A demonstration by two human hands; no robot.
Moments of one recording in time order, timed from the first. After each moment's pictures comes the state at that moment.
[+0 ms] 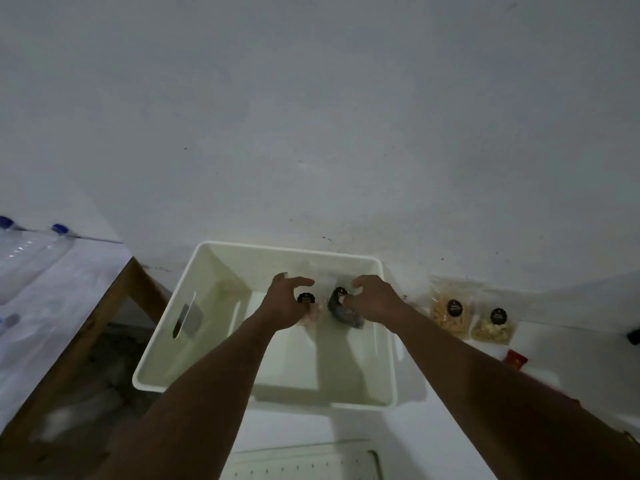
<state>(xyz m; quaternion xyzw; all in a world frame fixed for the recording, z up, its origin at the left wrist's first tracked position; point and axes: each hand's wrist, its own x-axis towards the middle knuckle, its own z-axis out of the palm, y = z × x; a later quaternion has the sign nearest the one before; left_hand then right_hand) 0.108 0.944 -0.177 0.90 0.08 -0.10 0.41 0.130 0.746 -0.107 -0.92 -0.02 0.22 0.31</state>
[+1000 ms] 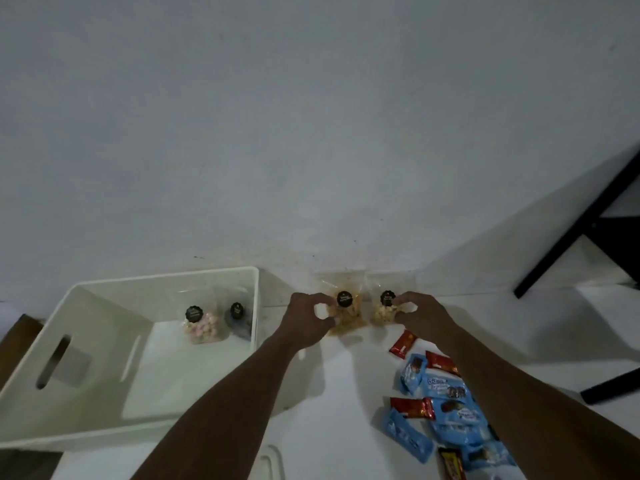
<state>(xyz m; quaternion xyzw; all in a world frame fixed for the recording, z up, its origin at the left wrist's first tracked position) 0.103 0.677 -0.144 0.91 -0.01 -0.11 0.40 0.104 0.427 -0.125 -0.90 0.11 0.14 0.41</state>
